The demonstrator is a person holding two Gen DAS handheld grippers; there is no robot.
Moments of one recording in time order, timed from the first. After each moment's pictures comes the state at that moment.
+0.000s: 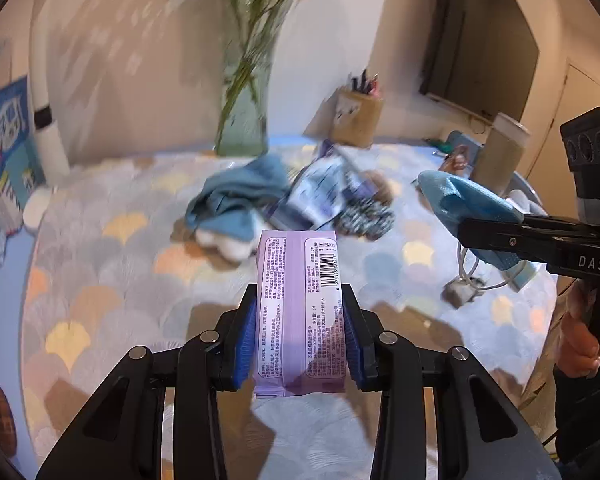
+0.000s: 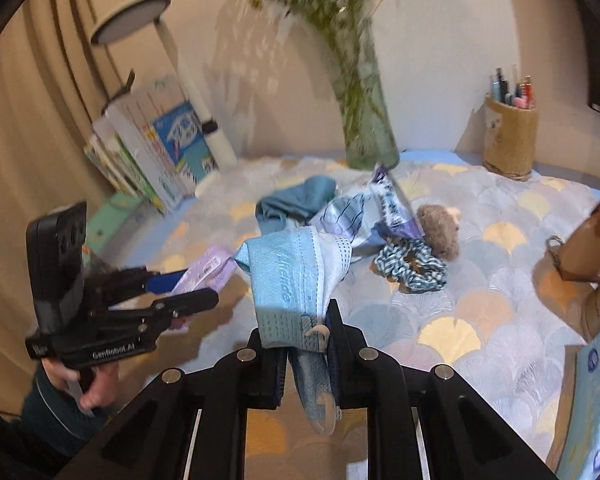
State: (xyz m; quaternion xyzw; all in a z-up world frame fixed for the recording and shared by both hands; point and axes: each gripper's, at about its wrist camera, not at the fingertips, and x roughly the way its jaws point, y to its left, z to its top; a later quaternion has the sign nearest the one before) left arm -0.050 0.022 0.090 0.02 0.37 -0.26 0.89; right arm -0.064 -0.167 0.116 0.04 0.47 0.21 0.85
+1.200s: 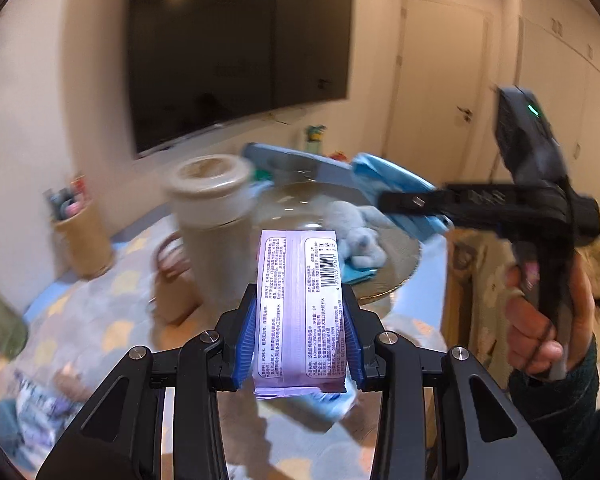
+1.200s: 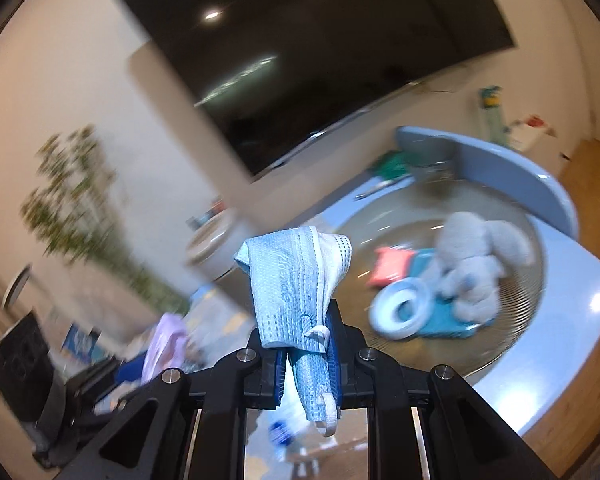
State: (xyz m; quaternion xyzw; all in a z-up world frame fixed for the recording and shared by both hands) left arm -0.088 -0.313 0.159 0.15 0.29 -0.51 0.79; right arm -0.142 -0.489 0.219 0.24 0.36 -0.11 0.90
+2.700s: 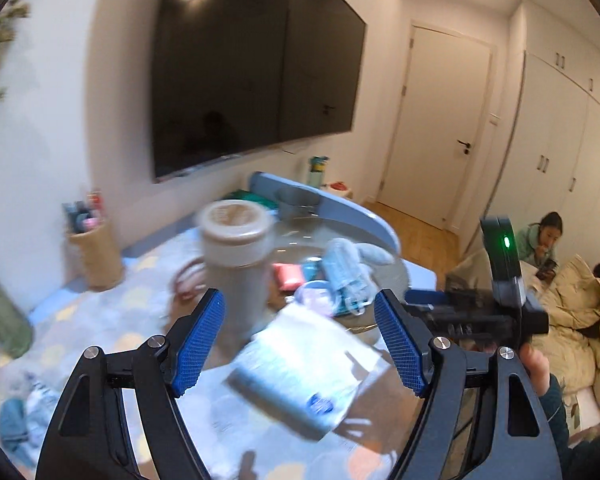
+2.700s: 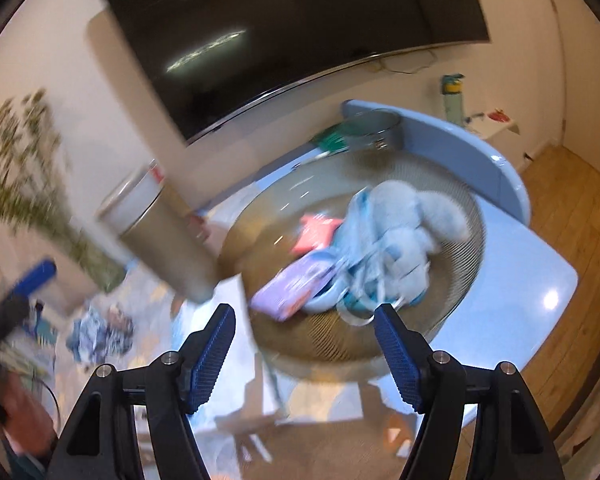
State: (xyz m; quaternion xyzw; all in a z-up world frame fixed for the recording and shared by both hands) left arm -0.080 -0.257 0.208 0.09 0.28 -0.50 0.82; right arm -0.168 -0.482 0.180 0.17 0.43 -0.14 0.88
